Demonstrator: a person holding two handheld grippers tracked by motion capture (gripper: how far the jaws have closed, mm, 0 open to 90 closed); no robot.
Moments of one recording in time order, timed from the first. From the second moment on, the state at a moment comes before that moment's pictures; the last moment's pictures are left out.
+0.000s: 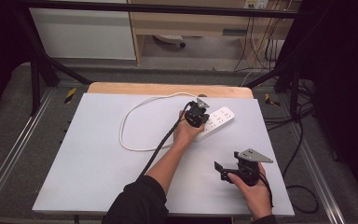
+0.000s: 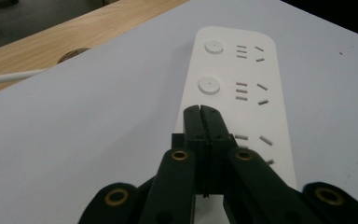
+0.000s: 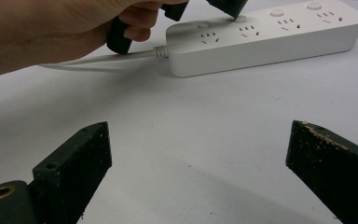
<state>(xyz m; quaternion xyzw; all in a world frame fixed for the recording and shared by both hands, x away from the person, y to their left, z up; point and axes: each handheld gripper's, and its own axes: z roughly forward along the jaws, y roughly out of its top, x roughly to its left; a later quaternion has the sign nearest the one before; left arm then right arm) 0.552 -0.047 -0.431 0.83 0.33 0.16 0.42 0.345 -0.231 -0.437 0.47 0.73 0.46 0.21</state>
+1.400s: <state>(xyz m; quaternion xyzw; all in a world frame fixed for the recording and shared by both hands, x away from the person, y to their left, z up) 0.444 0.094 -0.353 0.78 0.32 0.15 0.52 0.349 -0.212 -0.439 0.45 0.75 0.44 0.22</state>
